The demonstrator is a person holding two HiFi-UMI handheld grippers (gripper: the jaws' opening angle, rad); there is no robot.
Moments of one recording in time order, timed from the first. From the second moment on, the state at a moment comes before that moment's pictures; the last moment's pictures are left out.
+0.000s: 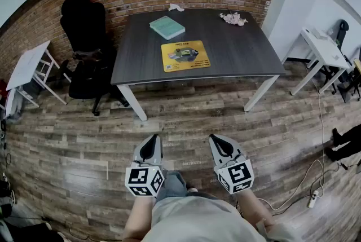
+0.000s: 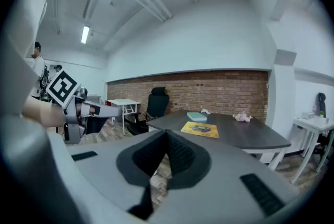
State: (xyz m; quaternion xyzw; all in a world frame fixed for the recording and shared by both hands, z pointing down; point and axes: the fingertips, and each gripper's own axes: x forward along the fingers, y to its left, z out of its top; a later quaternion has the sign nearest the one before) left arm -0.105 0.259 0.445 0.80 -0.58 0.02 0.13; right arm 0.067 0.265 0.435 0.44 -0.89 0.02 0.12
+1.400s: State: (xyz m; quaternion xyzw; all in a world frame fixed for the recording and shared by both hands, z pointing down) left arm -0.068 0.261 0.452 0.83 -0.54 0.04 0.14; right arm 0.077 0.263 0.436 0.43 -0.90 0.04 0.07
